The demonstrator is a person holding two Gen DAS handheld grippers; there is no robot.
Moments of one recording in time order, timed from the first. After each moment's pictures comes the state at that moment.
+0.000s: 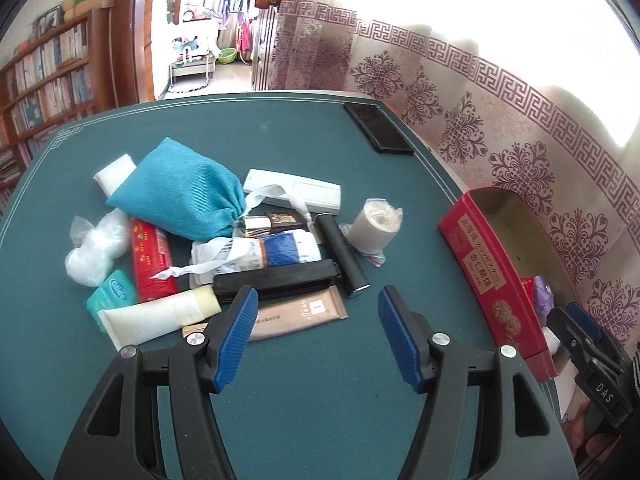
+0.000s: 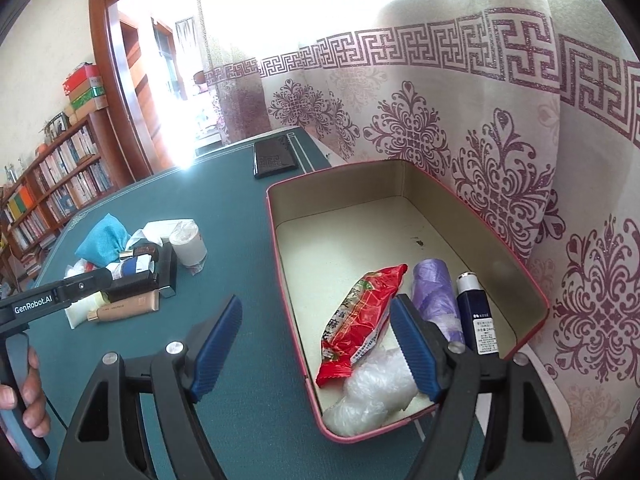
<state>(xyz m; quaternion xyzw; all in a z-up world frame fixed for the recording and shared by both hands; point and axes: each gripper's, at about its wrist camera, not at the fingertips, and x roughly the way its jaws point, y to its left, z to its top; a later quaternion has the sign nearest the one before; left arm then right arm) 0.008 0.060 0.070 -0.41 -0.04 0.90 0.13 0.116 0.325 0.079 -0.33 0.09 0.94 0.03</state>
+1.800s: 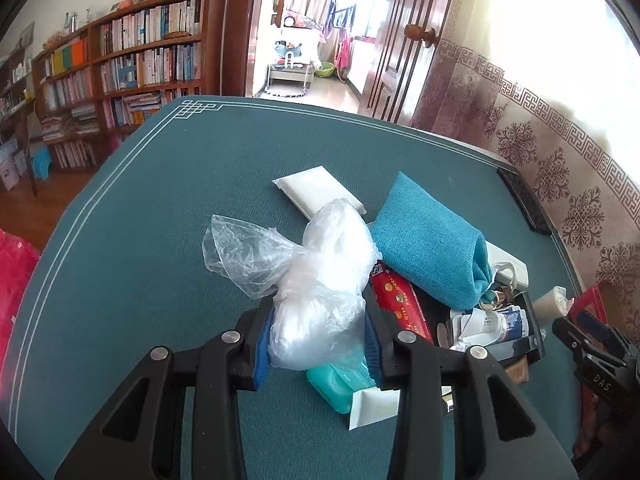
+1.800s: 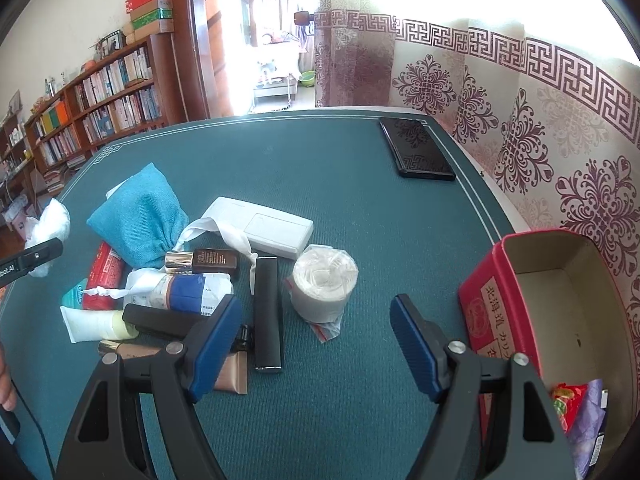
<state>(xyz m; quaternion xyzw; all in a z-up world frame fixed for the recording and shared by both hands) -0.039 -0.101 0.052 -0.39 -0.09 0.92 -0.01 -0.020 0.191 0.053 -0.38 -0.02 0.92 -0.07</state>
